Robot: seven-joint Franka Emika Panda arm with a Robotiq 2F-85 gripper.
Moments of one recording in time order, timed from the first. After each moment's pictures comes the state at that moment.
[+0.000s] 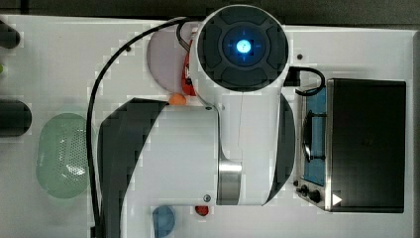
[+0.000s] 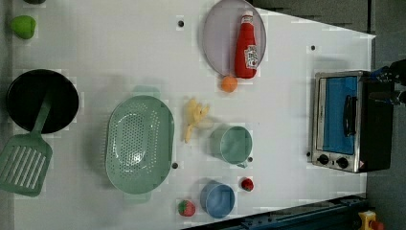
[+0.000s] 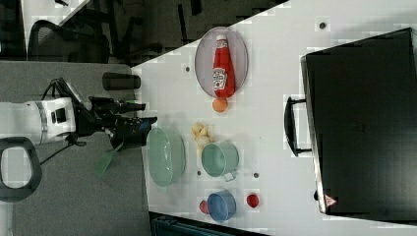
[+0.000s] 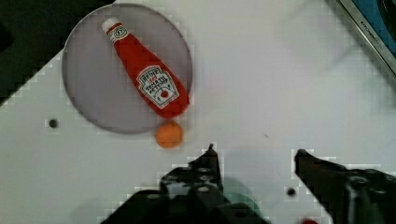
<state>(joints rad) -0.02 -0.03 0.02 -1.79 0.00 0.21 -0.06</state>
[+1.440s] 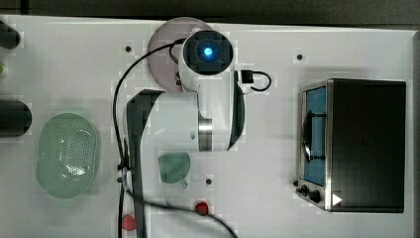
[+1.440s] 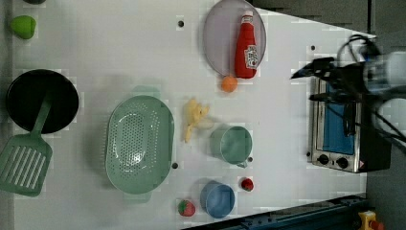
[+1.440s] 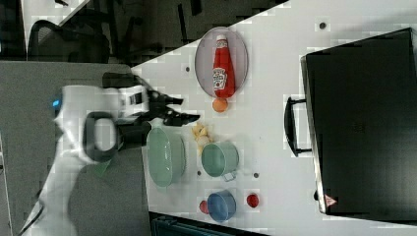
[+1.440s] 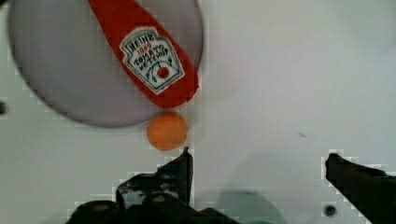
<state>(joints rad) -0.08 0.22 0.14 -1.95 0.01 0.52 -0.05</state>
